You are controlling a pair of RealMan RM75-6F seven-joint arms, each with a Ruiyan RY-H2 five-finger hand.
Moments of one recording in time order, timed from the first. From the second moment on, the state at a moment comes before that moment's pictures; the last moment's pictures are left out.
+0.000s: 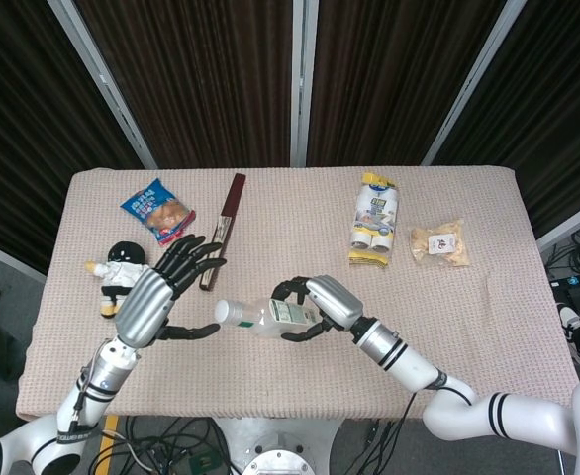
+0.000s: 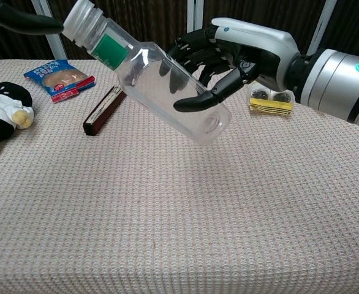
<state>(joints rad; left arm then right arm) -0.49 -1.33 -0.17 -1.84 1.71 1.38 -0.14 0.80 -1.51 0.16 -1.57 -1.50 0.97 0.52</state>
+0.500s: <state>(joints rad) -0.50 -1.33 -0.16 -1.83 1.69 1.39 -0.13 0.80 -1.50 0.16 -1.58 -1.50 0.97 0.54</state>
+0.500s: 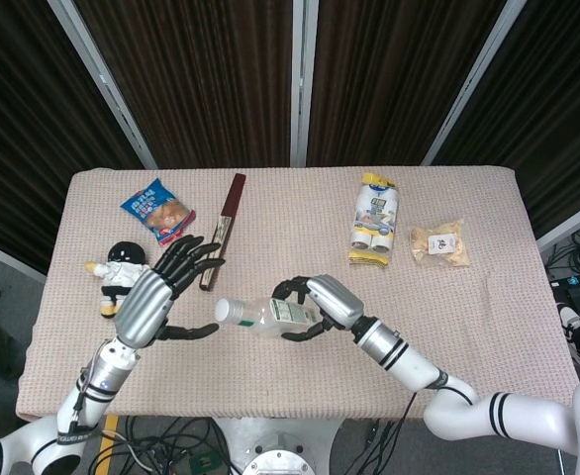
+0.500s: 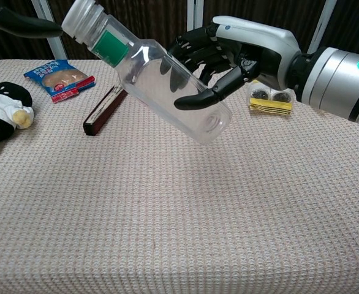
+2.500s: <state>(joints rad) -0.53 -1.23 -0.08 -1.87 1.71 1.30 -0.17 0.81 -1.49 0.14 -1.57 -1.51 0.97 0.52</state>
